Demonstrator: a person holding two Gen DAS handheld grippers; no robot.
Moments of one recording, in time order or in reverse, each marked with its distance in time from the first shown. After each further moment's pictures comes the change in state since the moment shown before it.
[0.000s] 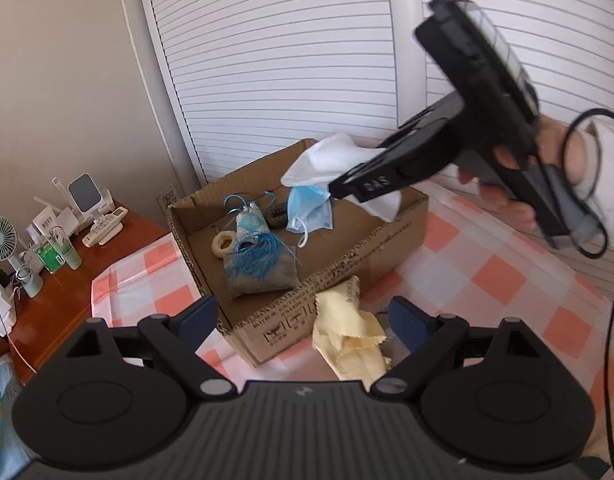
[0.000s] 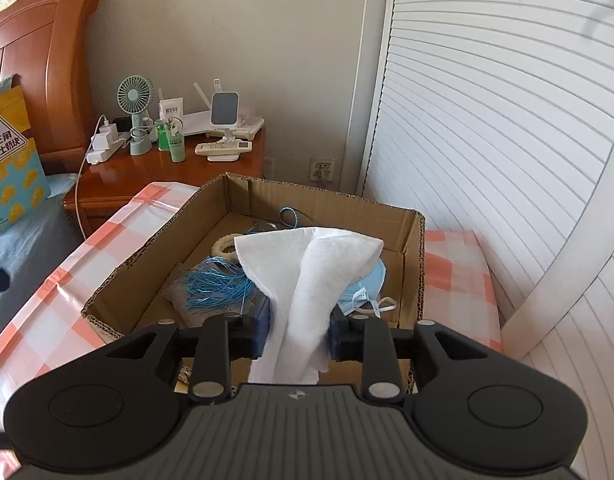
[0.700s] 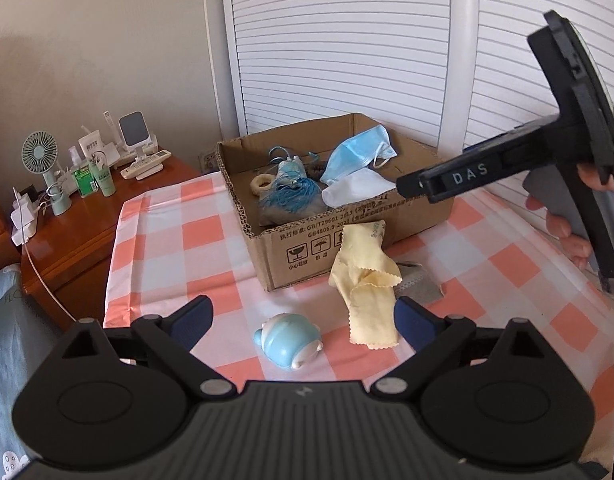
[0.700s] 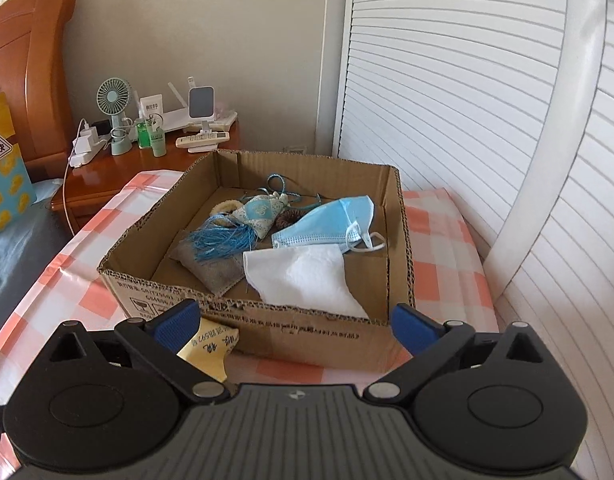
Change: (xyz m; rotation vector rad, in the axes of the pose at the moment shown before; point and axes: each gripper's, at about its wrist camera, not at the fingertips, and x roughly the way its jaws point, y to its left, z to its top) left arm -0.020 0.004 -0.068 -0.212 -0.003 0.082; right arm -0.037 0.024 -0.056 0.106 0.005 -0.084
